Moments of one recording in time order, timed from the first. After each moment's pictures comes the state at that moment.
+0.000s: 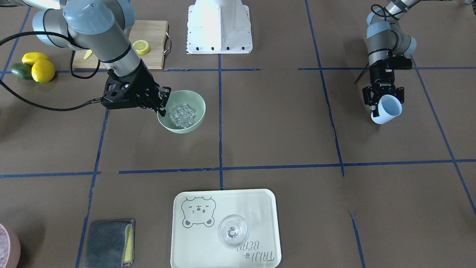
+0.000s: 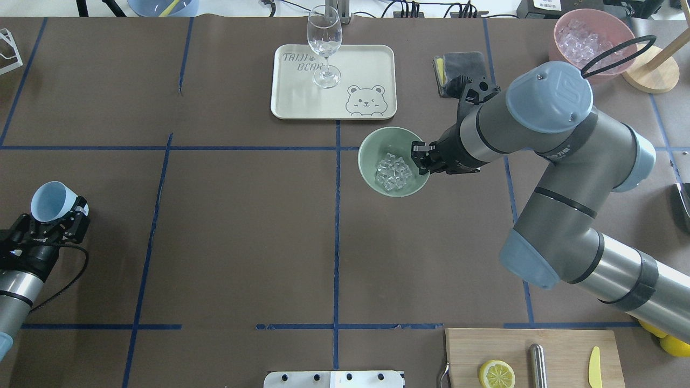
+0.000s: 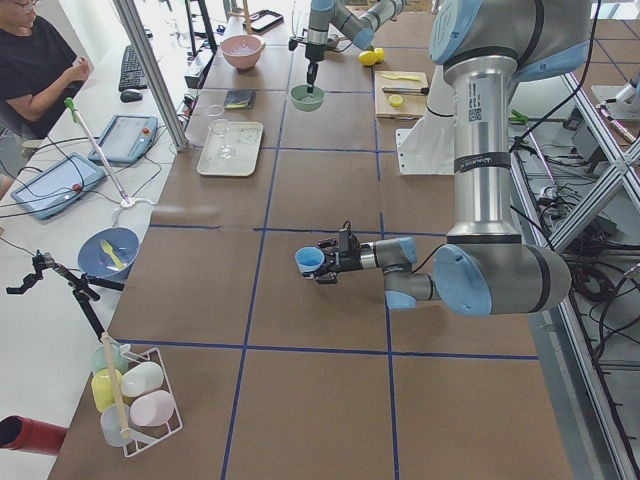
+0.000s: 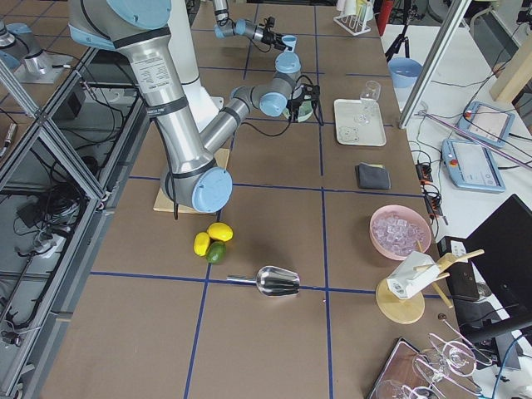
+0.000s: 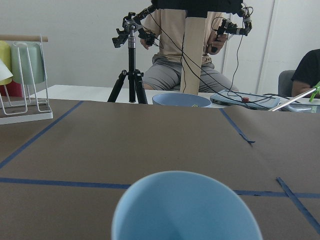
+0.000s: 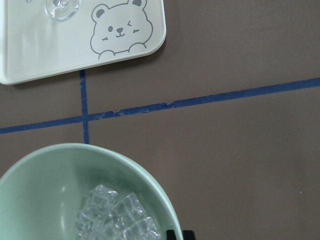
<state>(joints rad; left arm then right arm) -0.22 -1.39 -1.42 -3.01 -0.50 -1.26 0.70 -1.16 1.88 -1.33 2.00 1.30</state>
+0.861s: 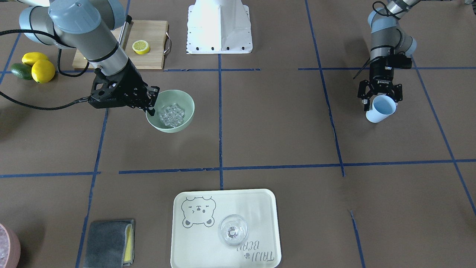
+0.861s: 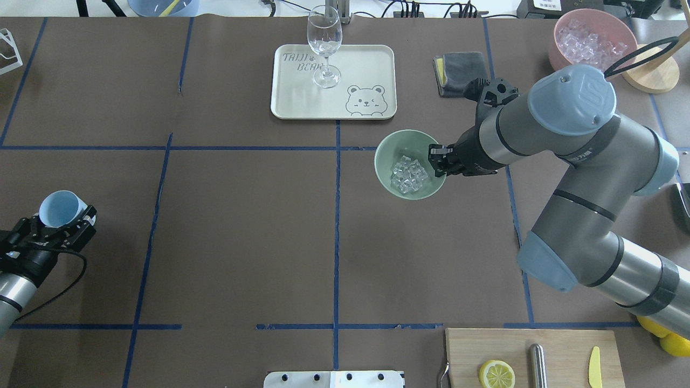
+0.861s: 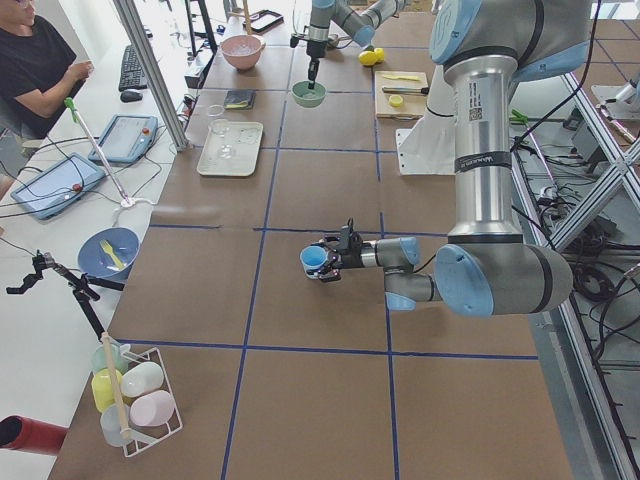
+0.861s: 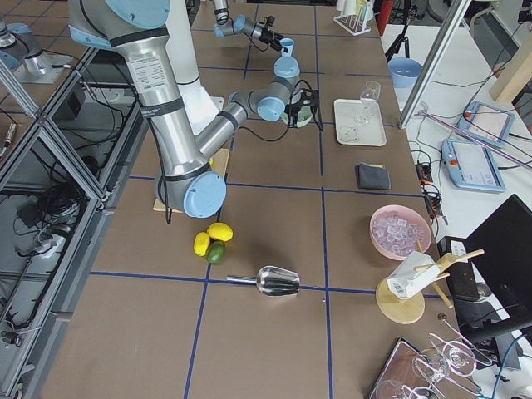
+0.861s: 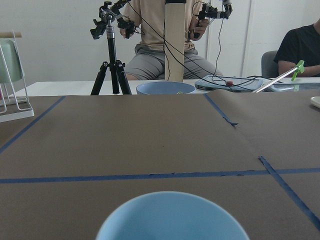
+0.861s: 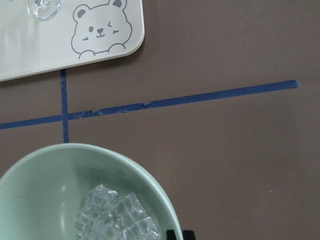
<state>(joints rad) -0.23 -1.38 -1.43 -3.17 -0.61 -1.14 0.71 -1.19 1.90 -1.33 2.00 1.28</state>
